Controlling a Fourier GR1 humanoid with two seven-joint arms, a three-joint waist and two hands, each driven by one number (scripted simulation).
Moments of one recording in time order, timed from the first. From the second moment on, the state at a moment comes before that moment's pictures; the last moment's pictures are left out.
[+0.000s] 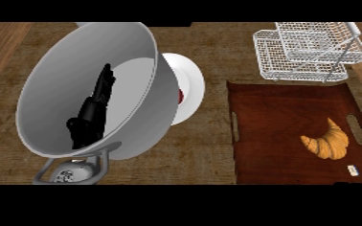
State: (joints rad) left arm -0.12 0.03 -0.09 -1.56 -0.16 0.18 0.04; right arm 0.14 -0.22 -0.57 -1.53 0.55 0.34 -0.10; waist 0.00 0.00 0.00
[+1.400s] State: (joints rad) left arm -0.14 0.04 -0.07 -1.57 -0.16 0.15 0.05; right arm 0.03 -0.22 -0.40 -1.38 0.79 -0.04 -0.11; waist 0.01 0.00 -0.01
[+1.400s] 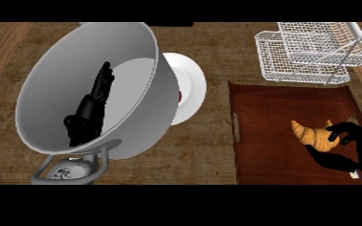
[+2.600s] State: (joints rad) left arm -0.14 0.04 -0.06 -1.57 -0.17 0.16 0.06; right arm -0.54 -0.20 -0.03 -1.81 1.34 0.73 0.60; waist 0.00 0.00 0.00
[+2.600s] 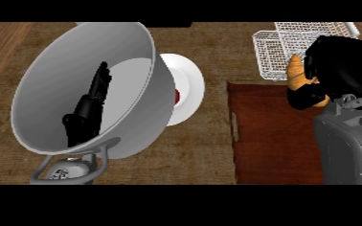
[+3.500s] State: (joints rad) left arm -0.14 0.03 -0.07 -1.58 -0.17 0.15 0.05; right arm -0.99 -0.27 -0.35 -1.60 1.15 0.78 0.66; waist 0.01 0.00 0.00
